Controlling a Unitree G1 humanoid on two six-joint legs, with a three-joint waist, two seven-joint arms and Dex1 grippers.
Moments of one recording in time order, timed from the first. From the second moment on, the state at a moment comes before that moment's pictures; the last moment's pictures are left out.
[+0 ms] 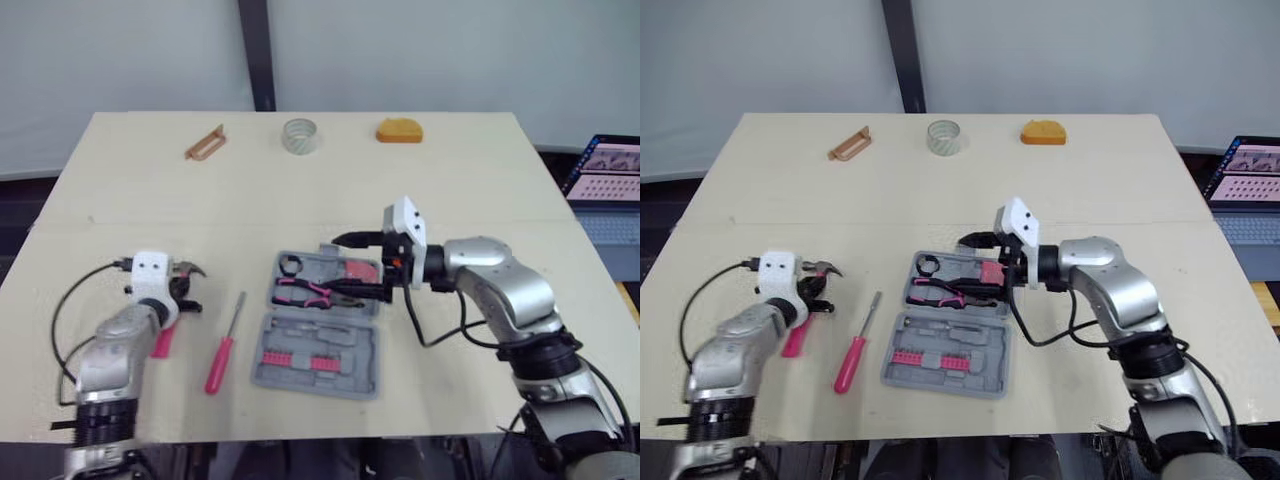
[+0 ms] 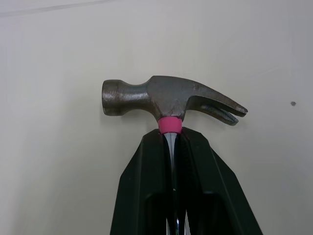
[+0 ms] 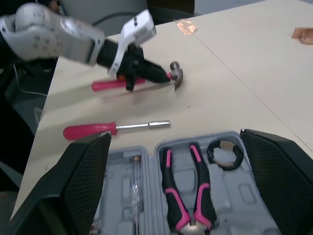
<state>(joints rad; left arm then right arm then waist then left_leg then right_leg) -0.24 0.58 0.22 -0.06 -0.19 0.75 -0.27 -0.59 -0.55 0.17 -0.14 0.45 0.55 1.08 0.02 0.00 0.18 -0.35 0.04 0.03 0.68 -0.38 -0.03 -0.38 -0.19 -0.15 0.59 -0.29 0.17</state>
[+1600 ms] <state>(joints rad) -0.68 0.60 -0.59 -0.28 -0.13 0.86 -0.96 -0.28 -0.92 0.07 -0.32 0.47 0.55 1.20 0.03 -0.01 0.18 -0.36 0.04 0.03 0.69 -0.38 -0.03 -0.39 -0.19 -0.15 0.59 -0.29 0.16</state>
